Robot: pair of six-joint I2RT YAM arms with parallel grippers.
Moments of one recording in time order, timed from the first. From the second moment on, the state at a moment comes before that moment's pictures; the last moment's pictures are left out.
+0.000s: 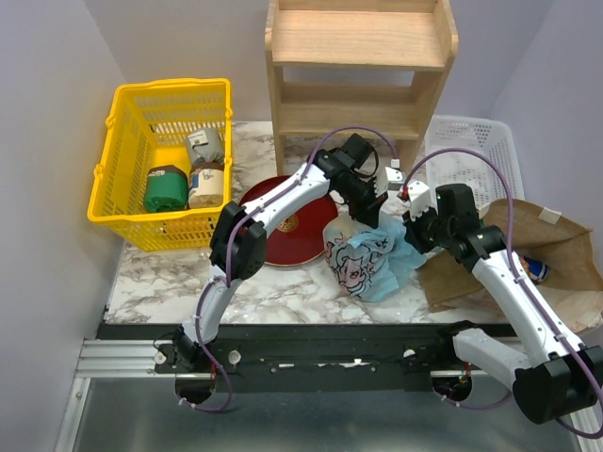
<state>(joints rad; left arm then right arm) -0.77 2.26 2.15 -0.88 0.80 0.46 0.26 1.00 0.87 -0.69 -0.22 -0.32</state>
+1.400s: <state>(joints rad) -0.71 2.09 2.10 -0.50 0.75 0.24 0.04 0.75 0.98 -0.91 -0.50 -0.68</state>
